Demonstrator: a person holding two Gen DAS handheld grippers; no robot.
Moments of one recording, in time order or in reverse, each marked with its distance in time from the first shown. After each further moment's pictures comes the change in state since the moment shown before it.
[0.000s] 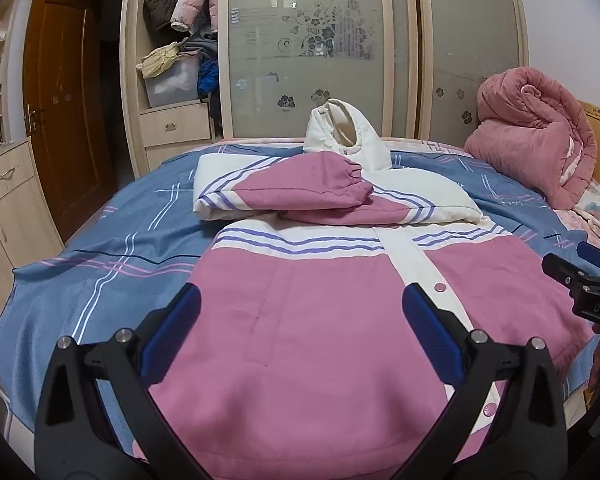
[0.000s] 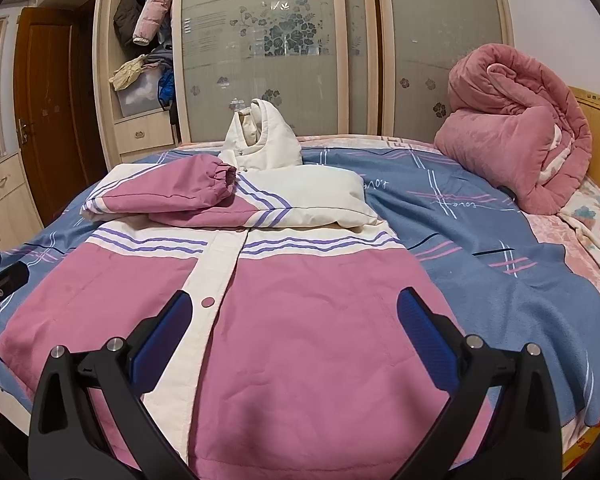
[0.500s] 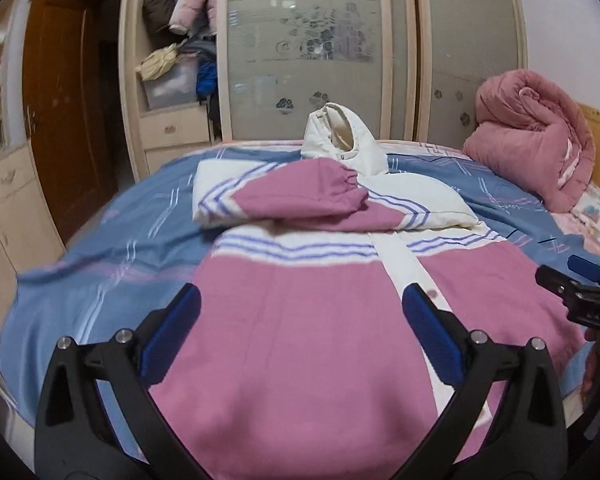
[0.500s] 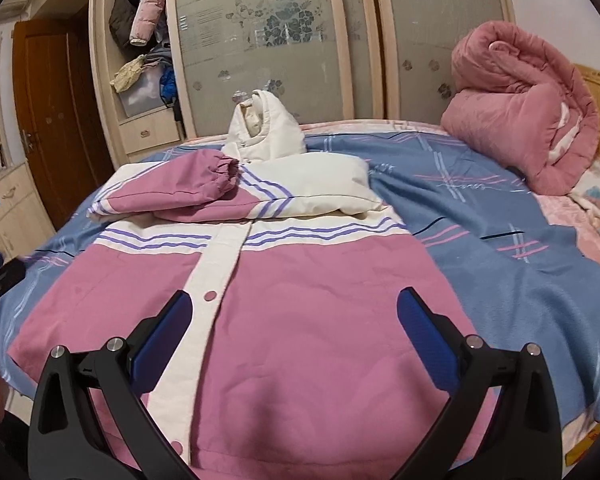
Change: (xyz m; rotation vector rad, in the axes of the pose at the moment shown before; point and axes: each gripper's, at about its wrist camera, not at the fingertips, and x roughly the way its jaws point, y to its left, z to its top) left arm -0.011 -0.006 0.007 -0.012 0.002 -0.016; right arm -0.001 -0.014 0.000 0.049 0.042 0.046
